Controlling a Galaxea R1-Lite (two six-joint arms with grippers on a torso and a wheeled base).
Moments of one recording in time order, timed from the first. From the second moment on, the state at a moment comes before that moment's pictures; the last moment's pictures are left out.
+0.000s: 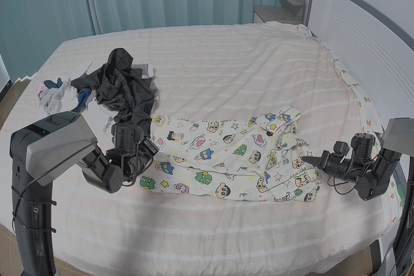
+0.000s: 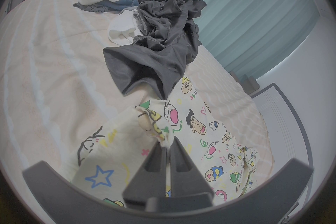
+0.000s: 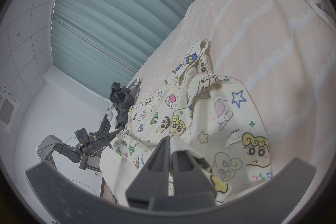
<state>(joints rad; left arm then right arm) -0.27 2.36 -1.05 -0.83 0.16 -0.90 -0.01 2.27 -0.62 -1.28 0.62 0.58</state>
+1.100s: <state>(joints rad) -0.24 2.17 -0.87 -0.83 0.00 -0.93 -0.07 2.16 -0.50 -1.29 0.48 0.58</state>
